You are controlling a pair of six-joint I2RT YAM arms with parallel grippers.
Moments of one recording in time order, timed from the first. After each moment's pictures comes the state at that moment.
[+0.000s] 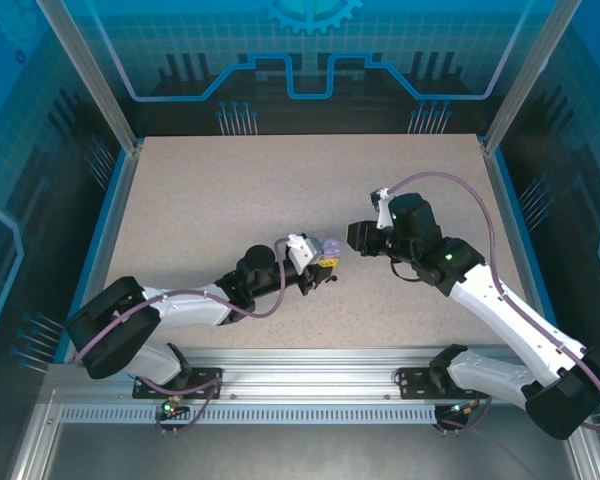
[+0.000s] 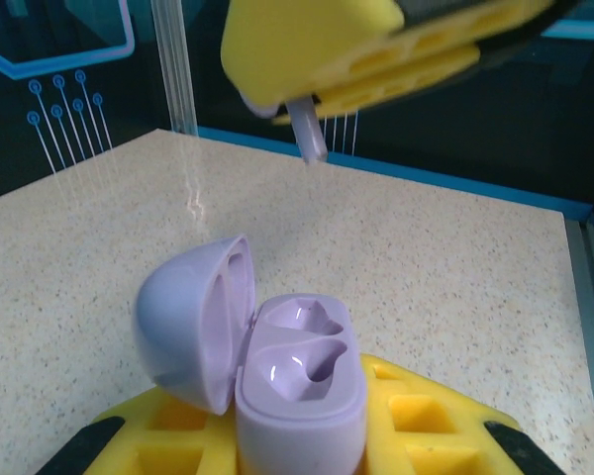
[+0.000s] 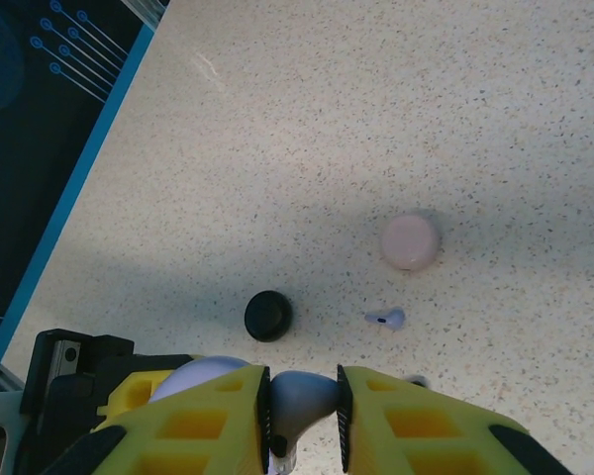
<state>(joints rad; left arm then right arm) -0.82 1.45 0.54 0.80 0.23 0.01 0.58 1.06 0.98 -0.53 -0.12 0.55</state>
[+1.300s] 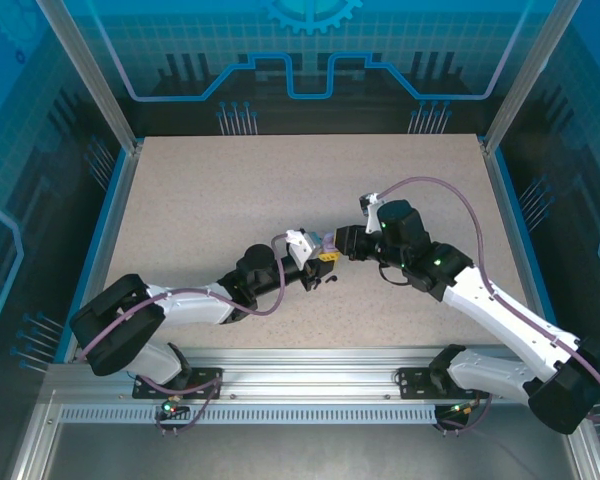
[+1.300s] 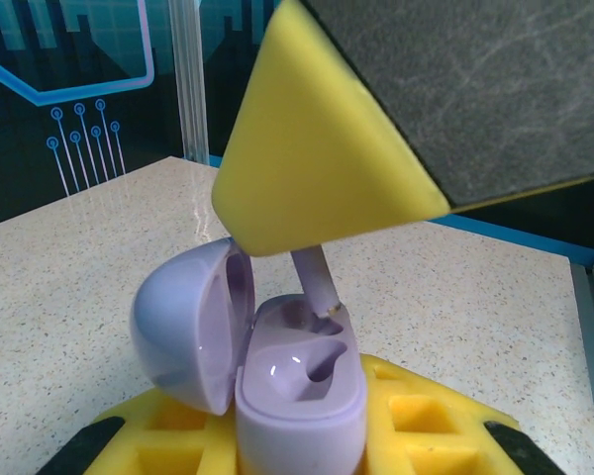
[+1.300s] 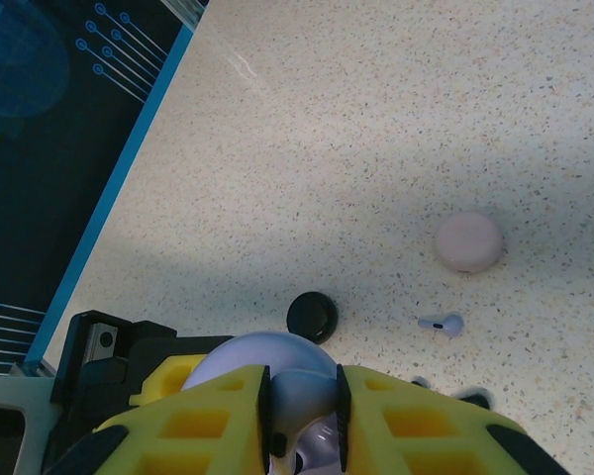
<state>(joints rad) -0.82 1.47 0.55 0.87 0.20 -0.04 0.66 1.08 0.93 -0.41 -0.10 0.61</state>
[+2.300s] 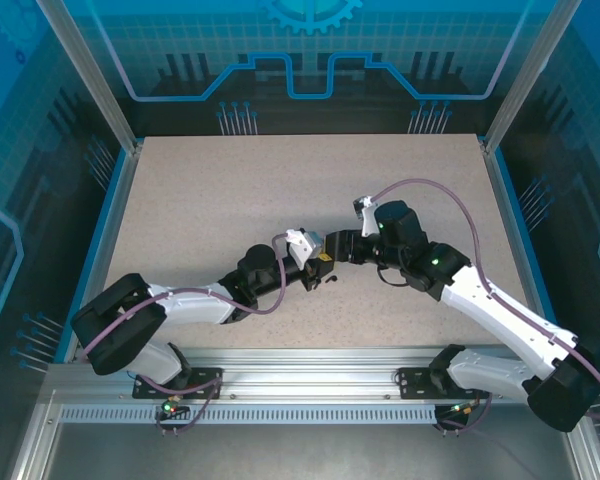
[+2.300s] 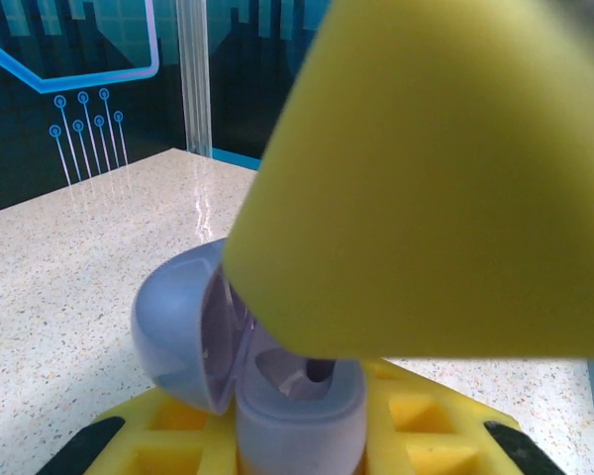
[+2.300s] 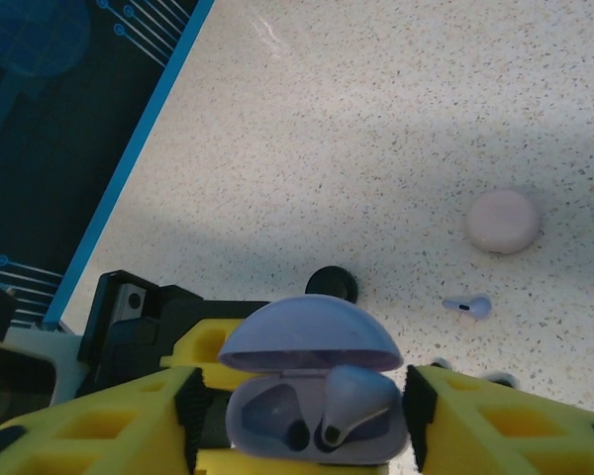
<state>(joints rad) -0.82 1.48 0.55 0.87 0.18 -0.06 0.66 1.09 0.94 -0.43 -0.18 0.58</state>
